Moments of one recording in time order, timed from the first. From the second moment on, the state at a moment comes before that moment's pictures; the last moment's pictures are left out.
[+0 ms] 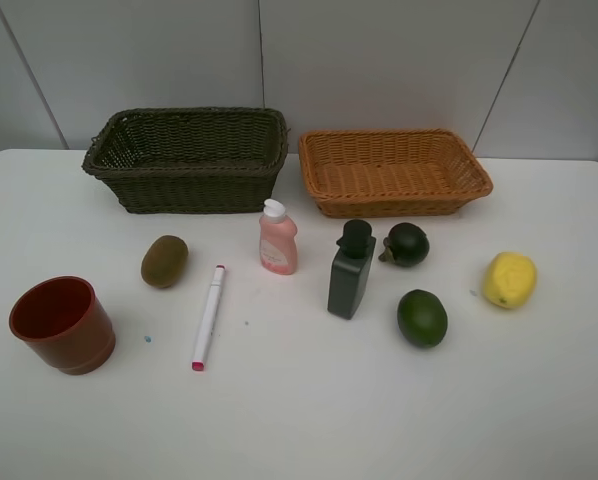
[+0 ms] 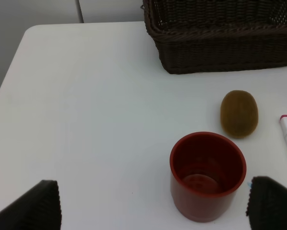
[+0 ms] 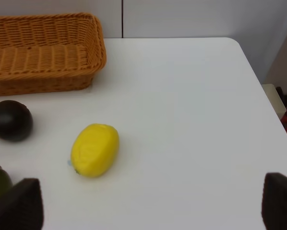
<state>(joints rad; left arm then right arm) -0.01 -0.01 -0.50 0.03 1.07 -0.04 -0.03 0.00 -0.52 -0.18 1.06 0.03</state>
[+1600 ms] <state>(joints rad) -0.01 -0.01 -0.50 0.03 1.07 -0.04 -0.03 0.00 -0.52 -0.19 1.06 0.03</state>
